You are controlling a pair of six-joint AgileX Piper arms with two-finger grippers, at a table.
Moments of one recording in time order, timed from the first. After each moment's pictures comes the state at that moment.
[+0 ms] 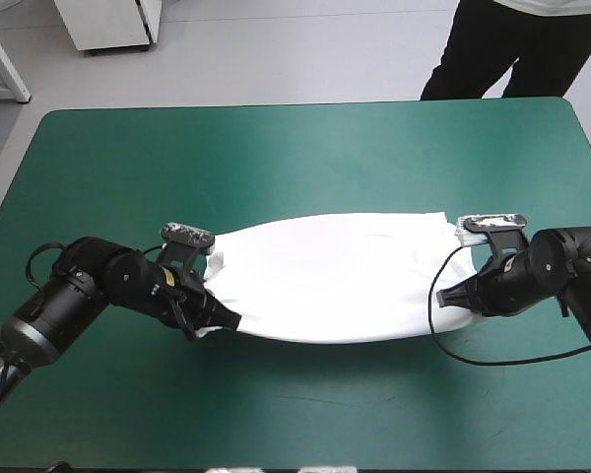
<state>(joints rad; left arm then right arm) -0.47 1.24 -1.04 -0.19 1.07 -0.02 0.15 1.20 -1.01 0.11 1.11 -0.05</state>
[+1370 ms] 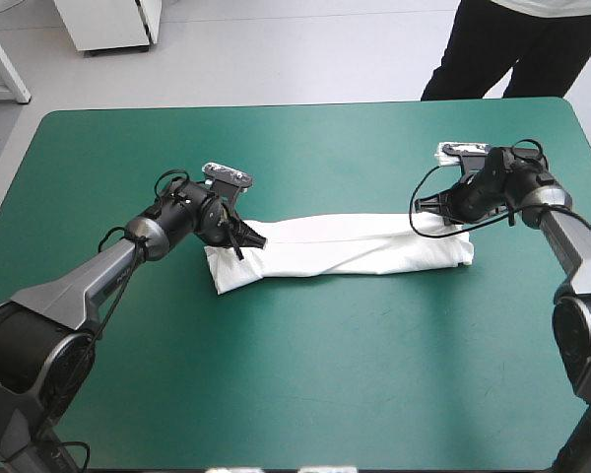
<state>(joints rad) -0.42 1.80 -1.35 0.16 0.75 -0.12 0.07 1.83 -1.44 0.14 0.83 -0.08</state>
